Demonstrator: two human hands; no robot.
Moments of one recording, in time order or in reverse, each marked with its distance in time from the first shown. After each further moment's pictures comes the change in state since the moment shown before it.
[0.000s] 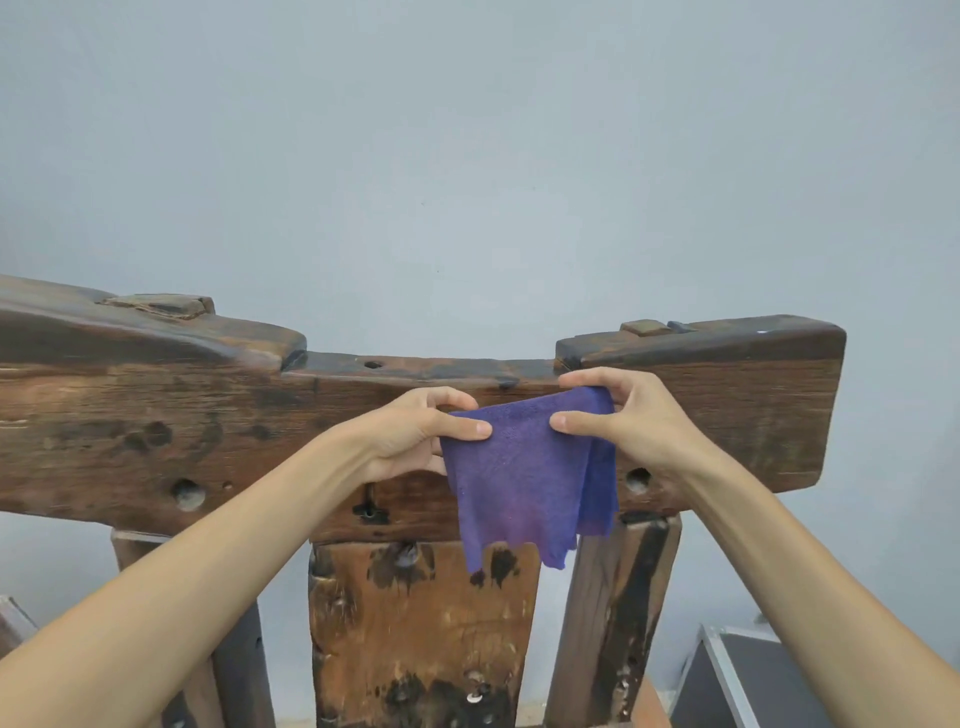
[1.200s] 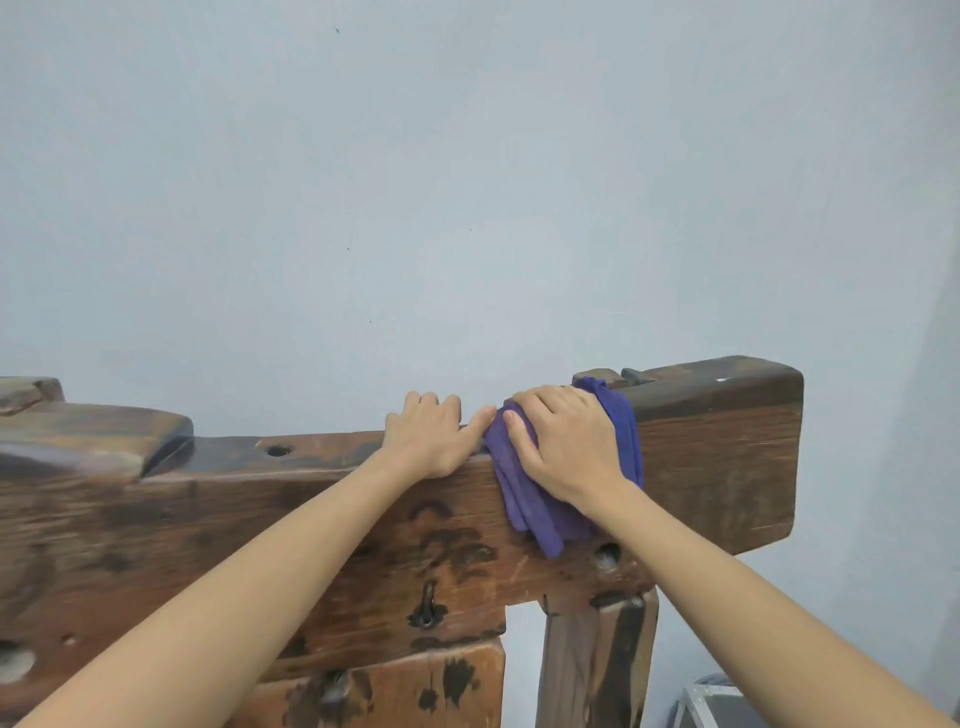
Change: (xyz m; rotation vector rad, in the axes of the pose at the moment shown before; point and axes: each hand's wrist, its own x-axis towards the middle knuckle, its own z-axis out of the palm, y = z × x) left_hand 0.169 0.028 0.024 1.345 0.500 0.192; right_hand 0.122 0.072 -0.009 -1.172 0.453 -0.515
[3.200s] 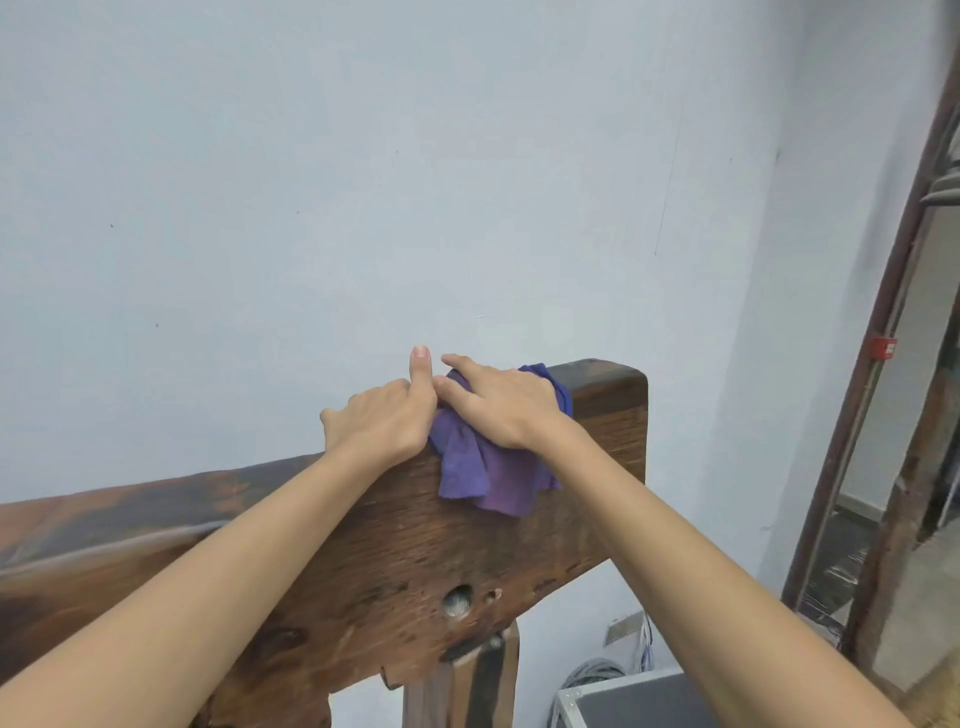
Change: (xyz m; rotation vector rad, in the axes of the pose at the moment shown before) left_hand 0.053 0.137 0.021 -0.287 -0.044 -0.086; right_hand 0.048 0.123 -0.030 0.052 -0.601 0.321
